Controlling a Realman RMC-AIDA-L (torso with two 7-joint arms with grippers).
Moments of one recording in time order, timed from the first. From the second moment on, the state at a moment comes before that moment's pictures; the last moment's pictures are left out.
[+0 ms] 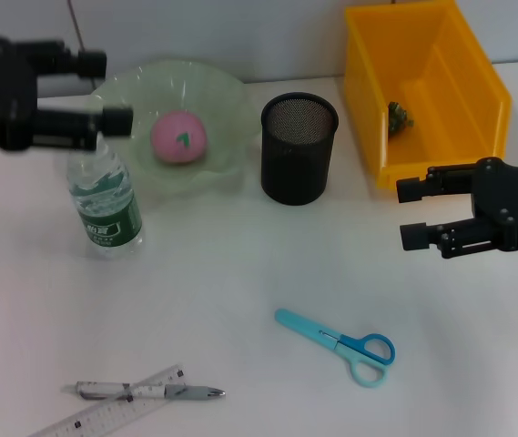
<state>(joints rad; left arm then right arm) -0.63 -1.98 0.71 1.20 1.92 1.84 -1.83 0.58 1.93 -0.57 -0.70 -2.07 -1.91 1.52</state>
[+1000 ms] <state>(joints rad) -0.46 -2.06 0.95 1.14 1.98 1.79 -1.66 0.71 1.95 -0.88 -1.07 -2.25 -1.92 1.97</state>
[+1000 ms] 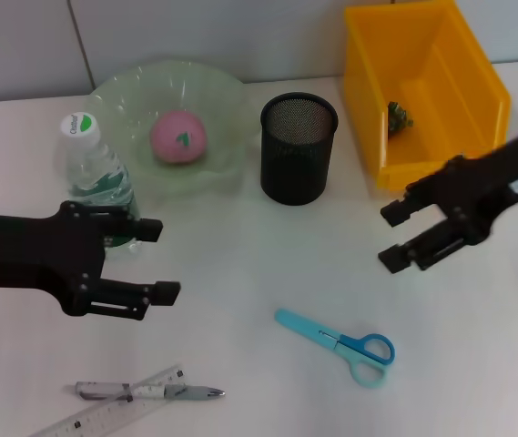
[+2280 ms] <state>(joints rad) -0.45 -2.02 0.92 1.14 2.08 1.76 -1.65 1.06 2.09 -1.43 -0.85 -2.57 -1.74 2.48</state>
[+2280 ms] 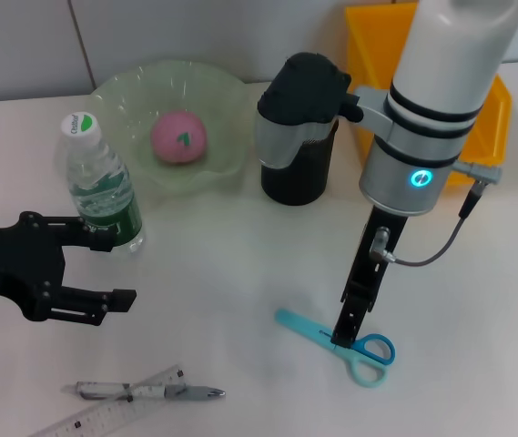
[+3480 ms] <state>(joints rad) -0.45 -2.02 0.92 1.14 2.09 1.76 -1.64 1.06 2.09 -1.69 -0.73 -2.42 -1.52 2.48</state>
